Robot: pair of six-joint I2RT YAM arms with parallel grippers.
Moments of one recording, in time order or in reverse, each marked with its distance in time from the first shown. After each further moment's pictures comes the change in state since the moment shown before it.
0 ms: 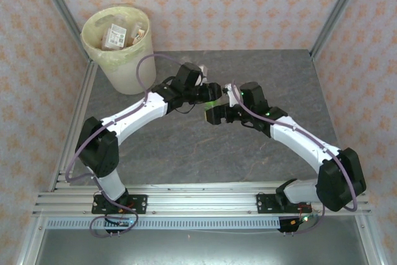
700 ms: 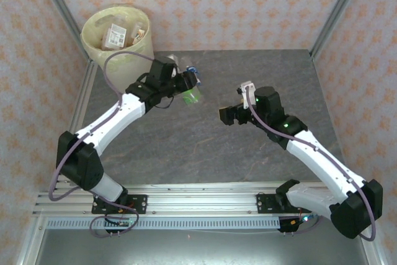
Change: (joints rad) left arm 0.159 -0.192 -0.063 -0.052 -0.129 -0.011; right arm 0.000 -0.235 -0.019 -0.135 0.315 -0.127
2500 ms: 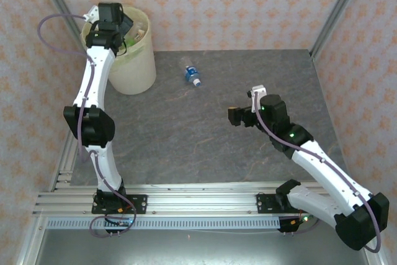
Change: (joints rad) left arm 0.462 0.478 0.886 -0.358 -0.400 -0.069; right arm 0.000 -0.107 -0.093 0.007 0.159 0.049
